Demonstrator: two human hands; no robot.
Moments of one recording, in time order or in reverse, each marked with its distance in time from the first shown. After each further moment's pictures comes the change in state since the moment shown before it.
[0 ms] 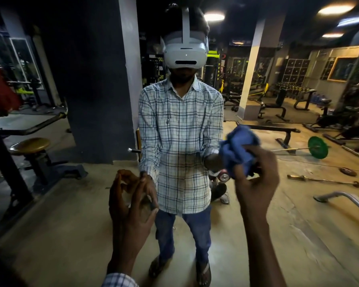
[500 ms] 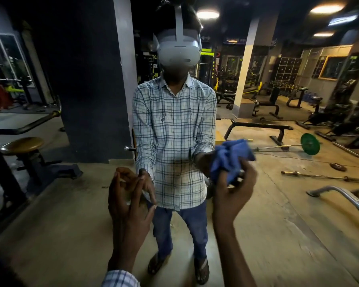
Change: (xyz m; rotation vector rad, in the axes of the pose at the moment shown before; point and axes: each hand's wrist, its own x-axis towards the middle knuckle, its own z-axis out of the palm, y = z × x) left_hand -0.002 -0.012 -0.001 -0.005 0.005 0.017; right_hand -0.060 -0.019 0.048 0.127 0.260 0.262
